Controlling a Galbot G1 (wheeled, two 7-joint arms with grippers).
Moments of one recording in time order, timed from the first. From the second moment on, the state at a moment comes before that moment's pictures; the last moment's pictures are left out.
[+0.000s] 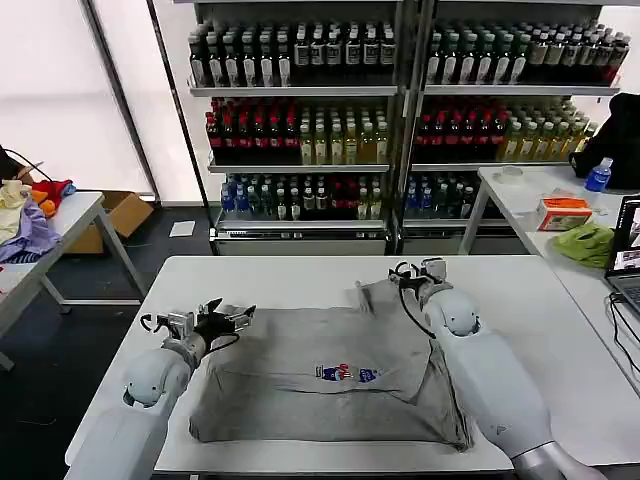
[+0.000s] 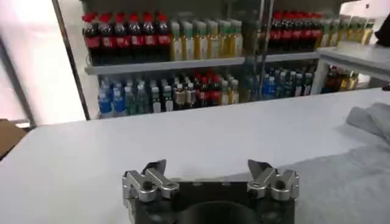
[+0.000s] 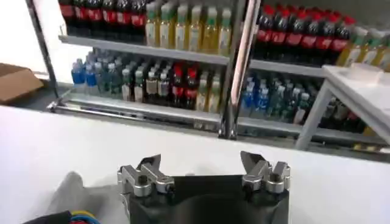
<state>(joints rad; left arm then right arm) 0.91 -1.14 -0.36 -1.56 -0.40 0.52 0.12 -0.52 1.24 0.11 1.22 0.44 -0.58 0.13</state>
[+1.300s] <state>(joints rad) 0.91 -1.17 -0.36 -1.46 -0.36 0.51 0.11 -0.59 1.32 0.15 1.19 0.40 -0.57 0.13</state>
